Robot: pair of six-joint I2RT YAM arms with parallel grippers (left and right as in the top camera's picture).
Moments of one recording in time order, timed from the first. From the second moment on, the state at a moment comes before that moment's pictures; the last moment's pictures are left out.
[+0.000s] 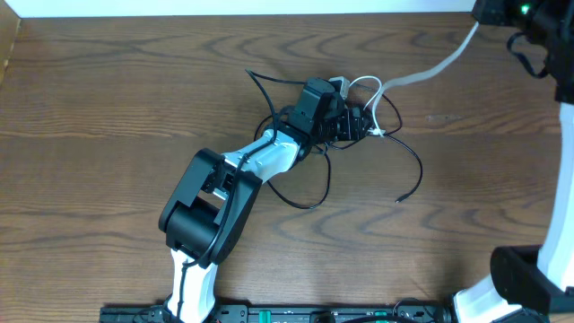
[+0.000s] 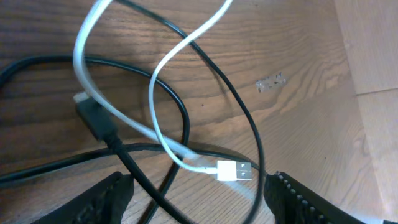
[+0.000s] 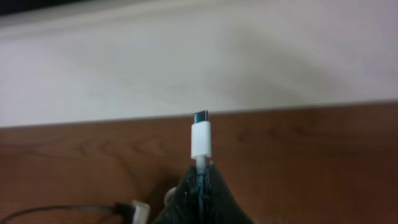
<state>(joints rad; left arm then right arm) -0.56 2.07 1.25 0.14 0.44 -0.64 0.07 1.76 2.41 -1.18 -0.04 0.21</state>
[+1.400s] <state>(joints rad) -0.55 2.07 1.25 -0.03 0.31 -0.55 -0.30 1.43 2.43 -0.85 -0.32 0.19</state>
